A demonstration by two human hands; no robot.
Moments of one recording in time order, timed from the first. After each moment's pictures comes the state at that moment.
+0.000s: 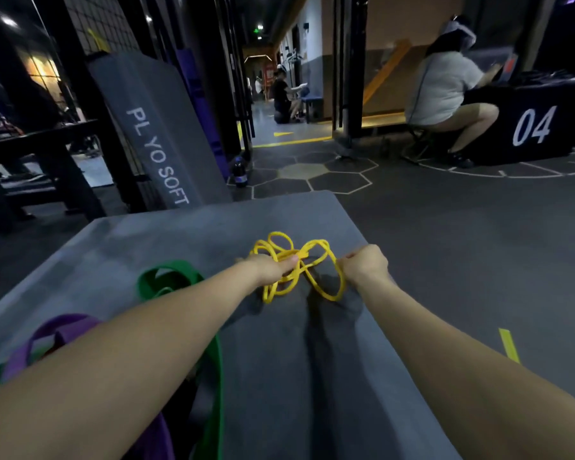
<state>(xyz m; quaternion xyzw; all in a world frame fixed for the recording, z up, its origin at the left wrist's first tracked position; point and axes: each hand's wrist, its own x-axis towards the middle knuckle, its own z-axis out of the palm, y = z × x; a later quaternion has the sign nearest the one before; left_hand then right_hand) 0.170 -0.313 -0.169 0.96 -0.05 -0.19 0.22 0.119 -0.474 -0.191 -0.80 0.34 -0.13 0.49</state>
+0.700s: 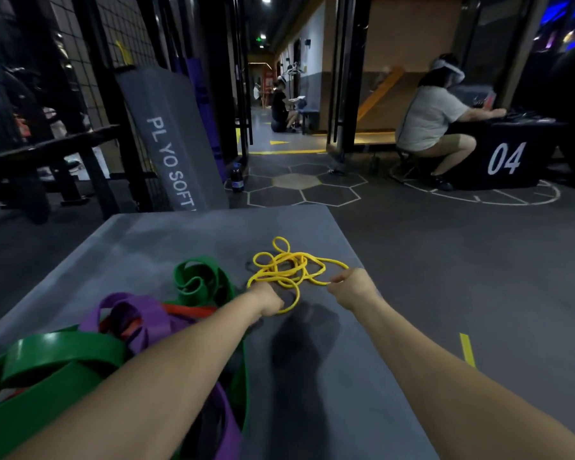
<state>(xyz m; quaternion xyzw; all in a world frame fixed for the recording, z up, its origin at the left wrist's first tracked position) 0.076 -0.276 -0.152 0.94 -0.07 -0.17 0.29 0.028 -0.427 -0.145 -0.85 0.27 -0.06 0.44</state>
